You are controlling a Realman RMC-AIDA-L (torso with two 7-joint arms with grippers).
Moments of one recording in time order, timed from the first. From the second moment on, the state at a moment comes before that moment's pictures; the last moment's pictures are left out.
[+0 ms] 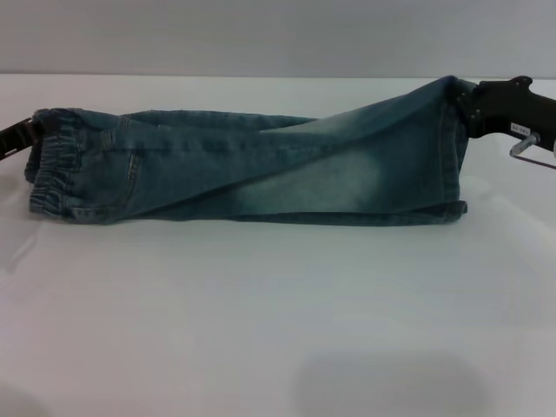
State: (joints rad) left arm -0.53 -2.02 0.45 0.56 1.93 1.01 -1.83; right arm 0.66 2.07 -0.60 -0.48 -1.81 -0.94 1.11
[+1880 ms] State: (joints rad) left arm -0.62 -2.05 0.58 0.57 1.90 0.71 -1.83; right arm 0.74 2.06 -0.68 -0.39 -1.78 -0.70 1.10
